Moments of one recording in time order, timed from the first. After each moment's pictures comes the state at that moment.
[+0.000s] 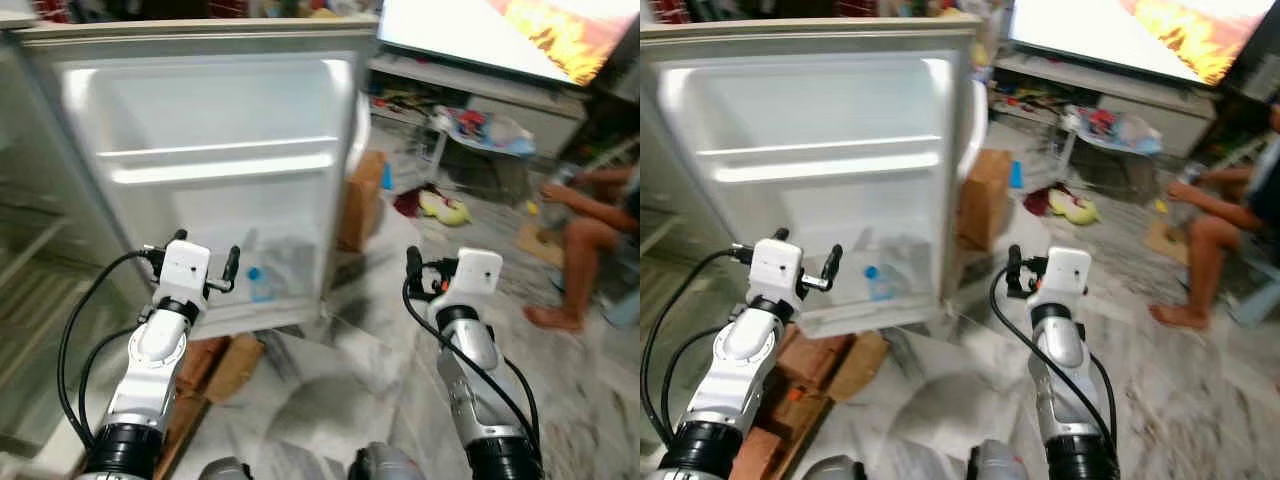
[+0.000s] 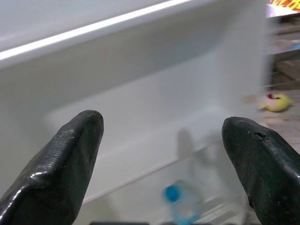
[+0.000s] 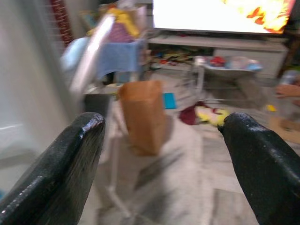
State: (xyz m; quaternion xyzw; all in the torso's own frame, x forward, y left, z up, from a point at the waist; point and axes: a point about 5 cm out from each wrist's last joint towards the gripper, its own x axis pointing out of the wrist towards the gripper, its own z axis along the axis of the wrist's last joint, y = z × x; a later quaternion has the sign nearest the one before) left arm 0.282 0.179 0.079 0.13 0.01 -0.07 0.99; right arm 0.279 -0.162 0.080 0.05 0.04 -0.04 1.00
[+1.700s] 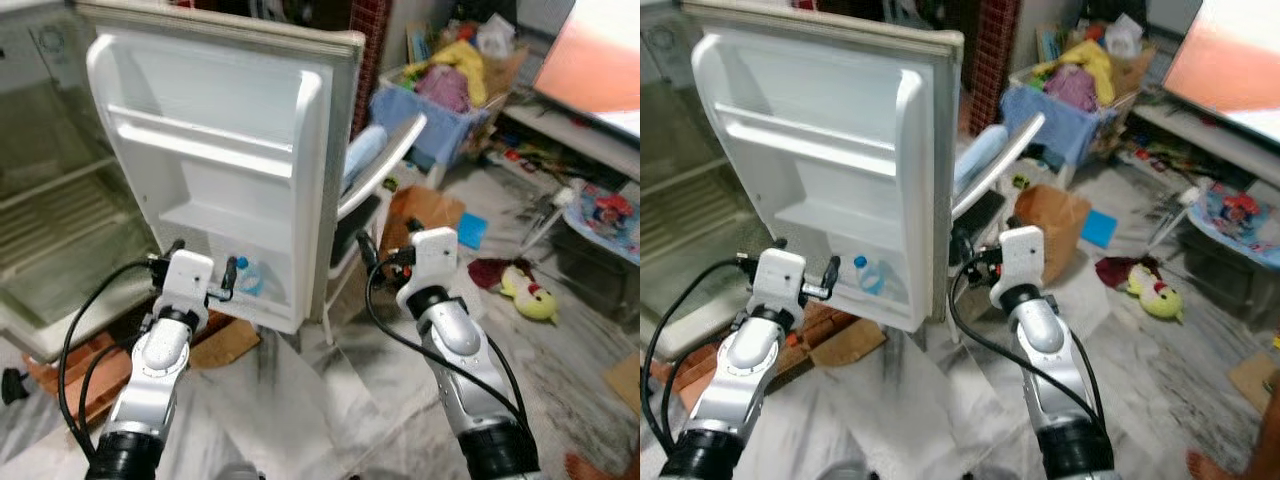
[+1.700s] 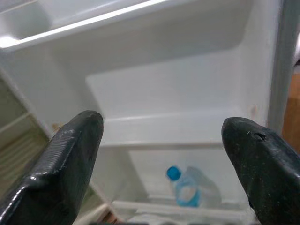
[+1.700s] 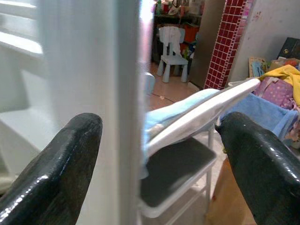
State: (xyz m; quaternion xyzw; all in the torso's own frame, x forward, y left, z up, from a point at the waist) left arm 0.280 0.173 0.073 0.15 0.02 -0.06 0.99; right arm 0.287 -0.126 0.106 -0.01 -0.02 0.13 0.99
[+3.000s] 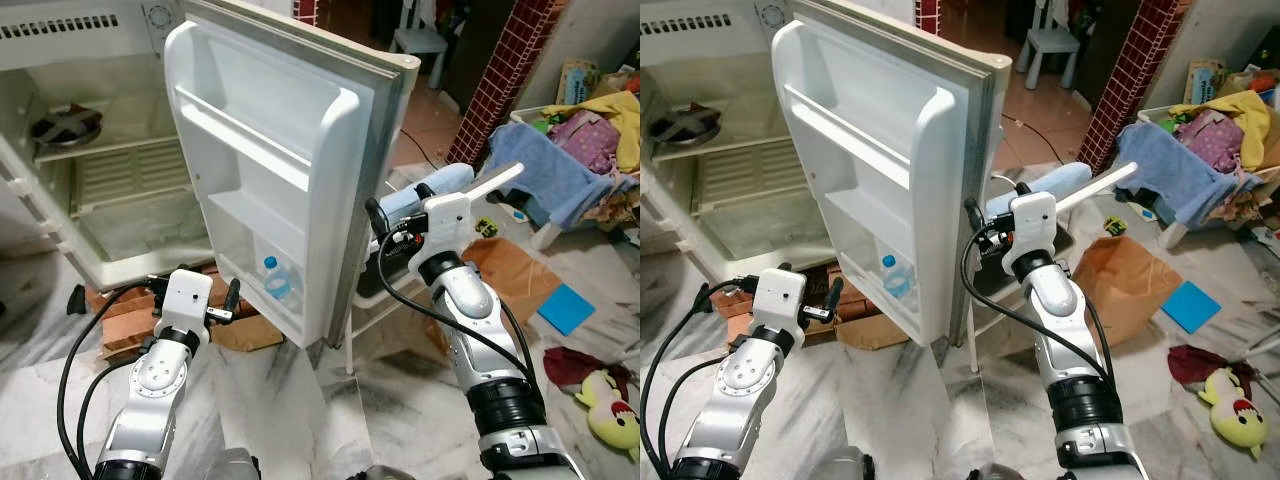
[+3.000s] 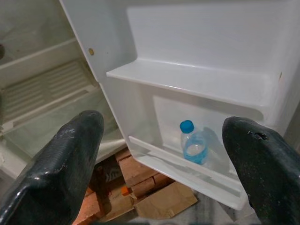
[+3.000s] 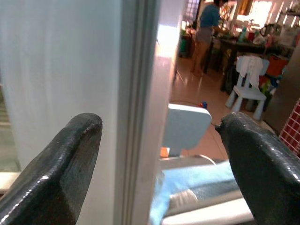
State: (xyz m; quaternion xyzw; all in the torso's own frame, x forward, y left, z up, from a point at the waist) left arm 0.255 0.176 0.055 0.12 0.09 -0.07 0.99; right arm 0.318 -0.138 0.123 -0.03 -0.05 0.14 0.99
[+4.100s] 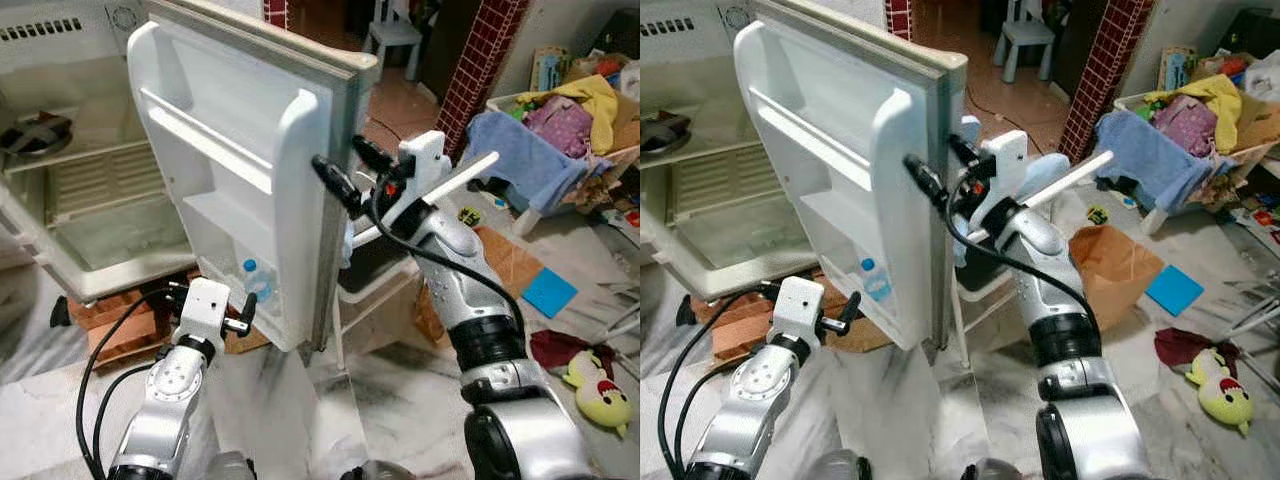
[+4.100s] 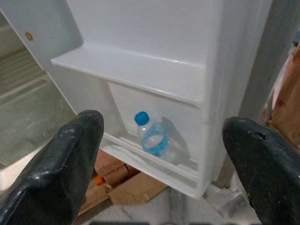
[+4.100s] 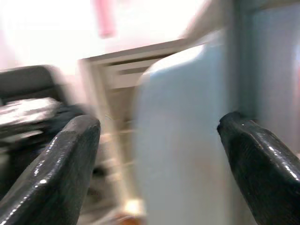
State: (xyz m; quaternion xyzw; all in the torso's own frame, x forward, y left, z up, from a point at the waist) left arm 0.248 0.157 0.044 0.10 0.13 -0.11 0.98; right arm 0.329 -0.086 0.180 0.13 -0.09 0.46 0.87
